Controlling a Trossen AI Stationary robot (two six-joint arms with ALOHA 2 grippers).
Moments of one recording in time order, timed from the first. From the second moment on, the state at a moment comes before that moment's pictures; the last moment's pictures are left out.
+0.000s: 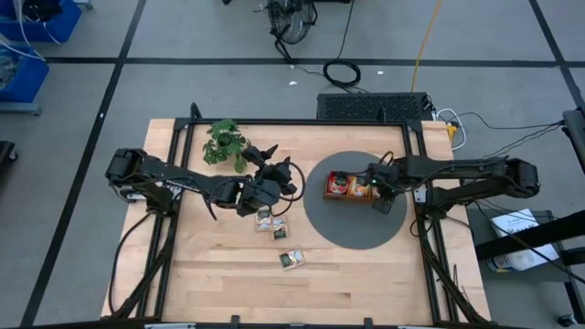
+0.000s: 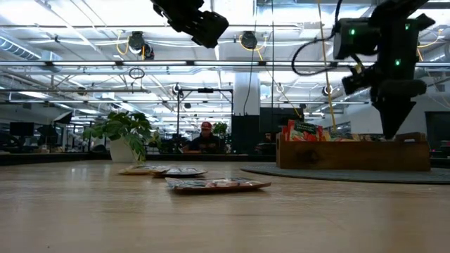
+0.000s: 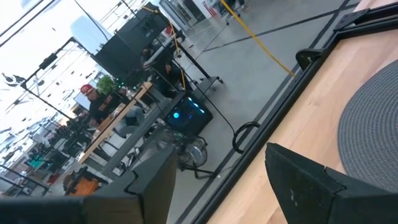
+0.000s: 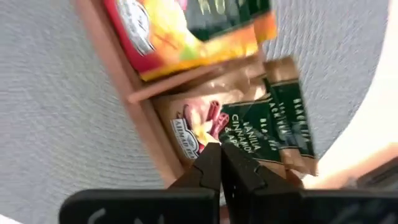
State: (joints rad) left arm -0.15 1.62 1.17 0.03 -1.21 0.25; right arm -0.20 1.12 0.66 -1.02 0.13 0.30
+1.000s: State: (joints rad) left arm -0.12 1.43 1.17 -0.74 -0.32 -0.36; right arm 0.02 0.75 0.35 0.36 0.29 -0.15
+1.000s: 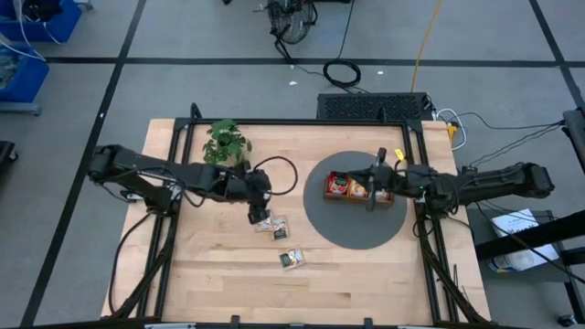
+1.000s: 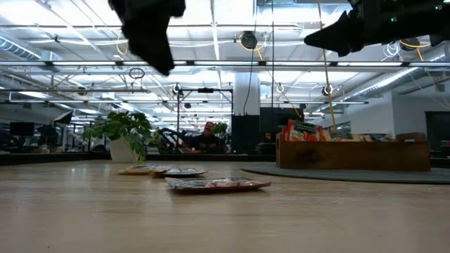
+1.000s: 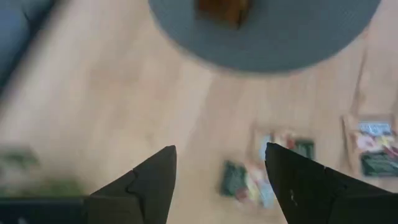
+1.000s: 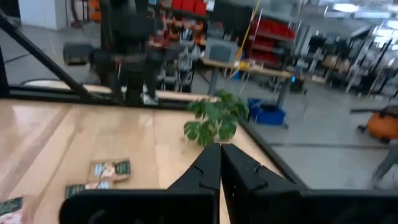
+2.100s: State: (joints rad) left arm -0.11 1.88 1.17 -0.80 0.08 -1.43; right arm 0.02 0.74 0.34 0.39 0.28 -0.33
